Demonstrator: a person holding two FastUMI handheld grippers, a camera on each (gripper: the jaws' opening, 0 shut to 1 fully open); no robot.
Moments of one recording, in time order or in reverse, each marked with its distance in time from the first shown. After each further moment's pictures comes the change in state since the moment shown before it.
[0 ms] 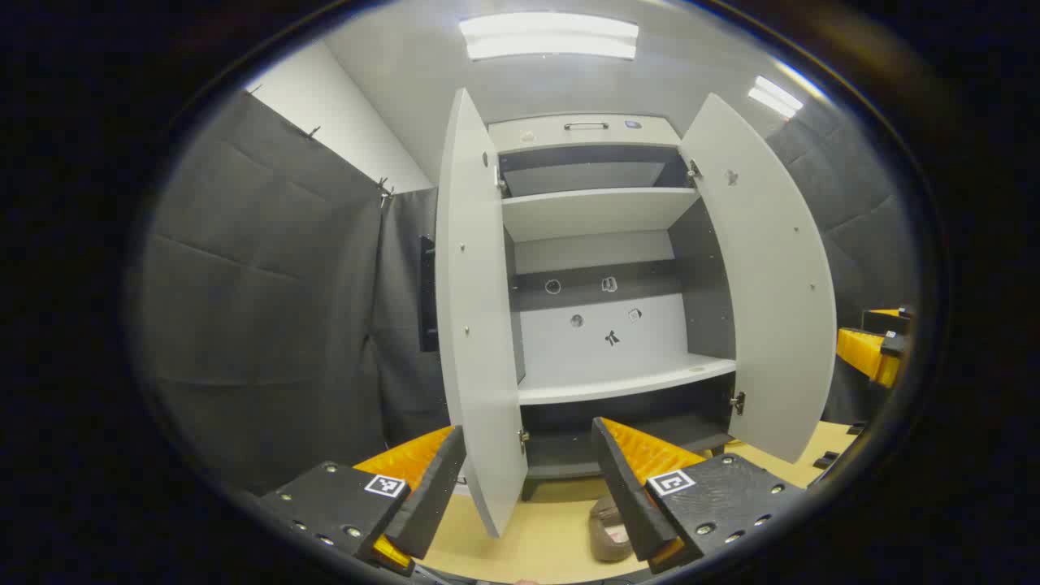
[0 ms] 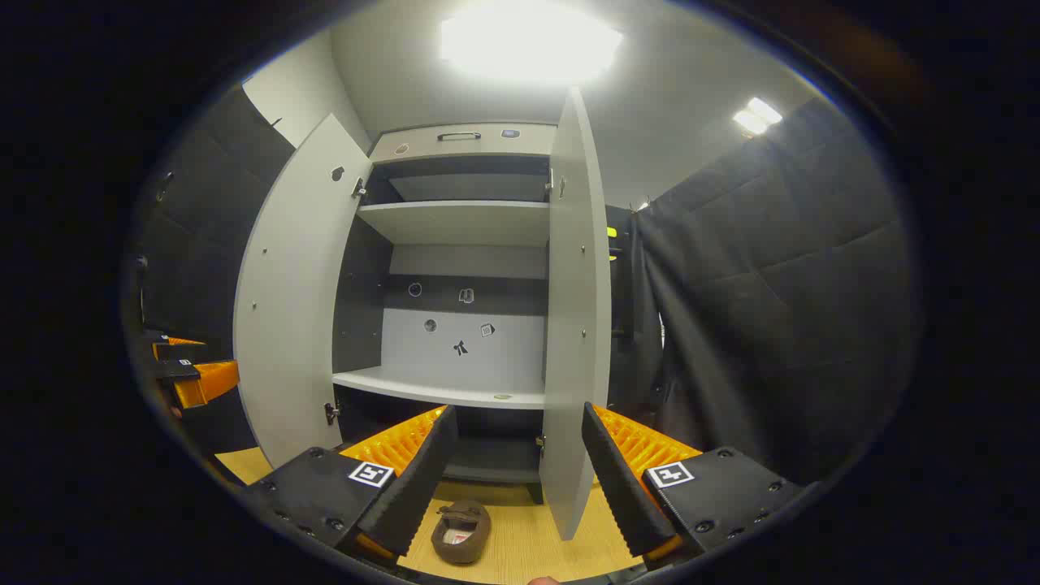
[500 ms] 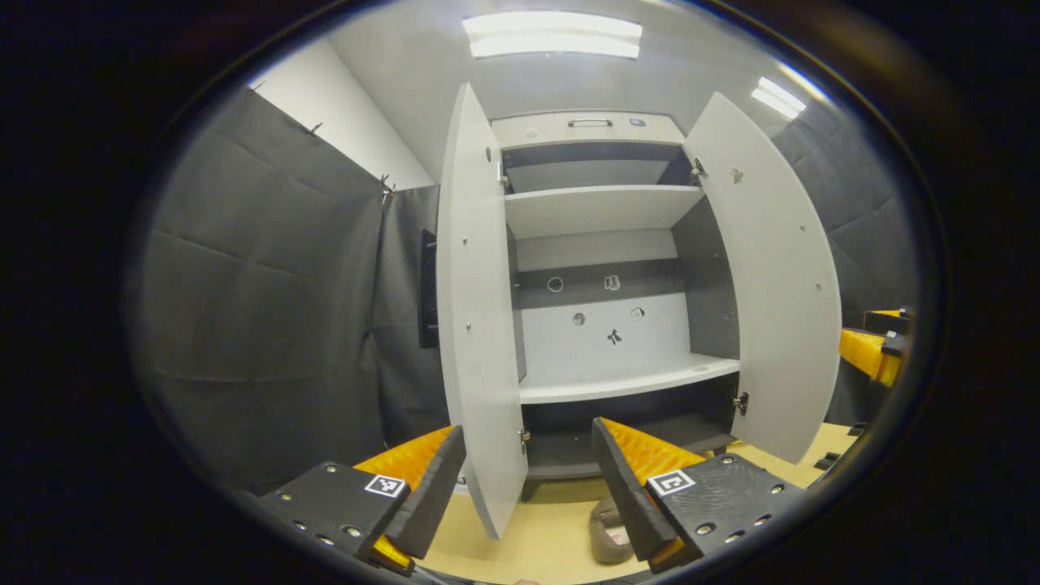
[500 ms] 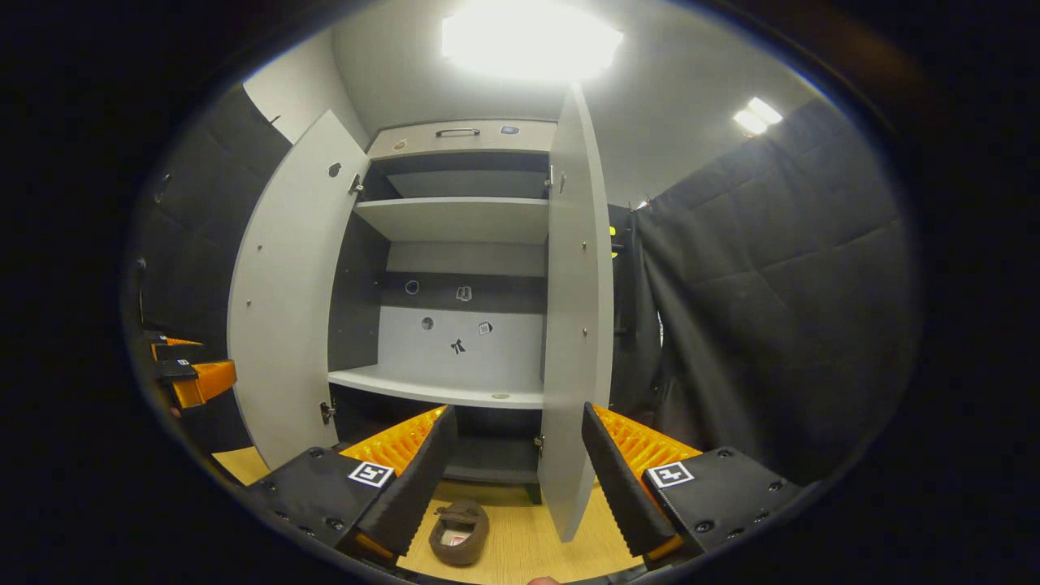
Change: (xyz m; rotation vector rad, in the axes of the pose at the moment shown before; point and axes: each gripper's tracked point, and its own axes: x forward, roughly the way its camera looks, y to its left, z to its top) left arm 0.012 0.001 -0.005 -0.009 0.003 0.004; right arm 0.009 0.000 -0.002 -0.003 0.003 -0.006
